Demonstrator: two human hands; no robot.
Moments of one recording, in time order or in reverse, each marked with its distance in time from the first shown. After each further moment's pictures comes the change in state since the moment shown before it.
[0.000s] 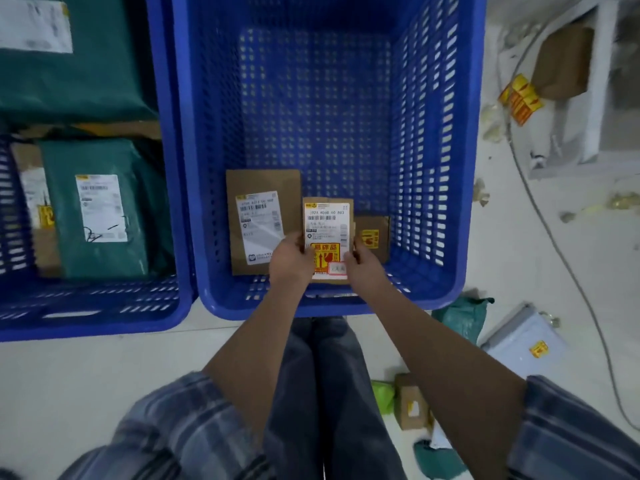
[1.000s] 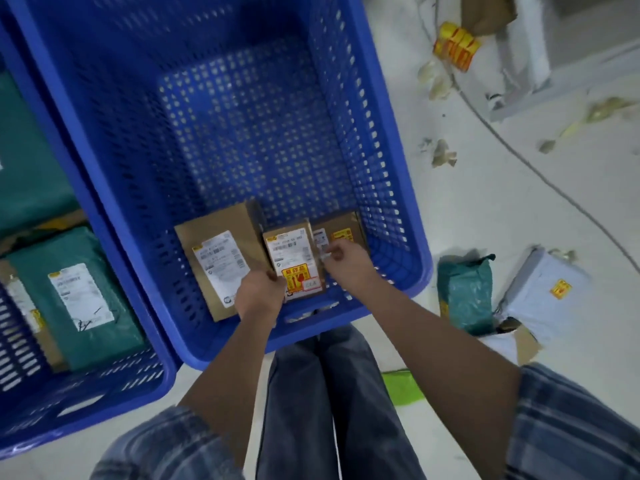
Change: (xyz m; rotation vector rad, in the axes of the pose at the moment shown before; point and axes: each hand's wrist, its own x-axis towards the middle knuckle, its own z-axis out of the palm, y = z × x) left_hand 0.007 0.012 0.008 0.462 -0.022 -0.012; right_hand 0.015 0.007 -0.042 0.084 0.037 0.029
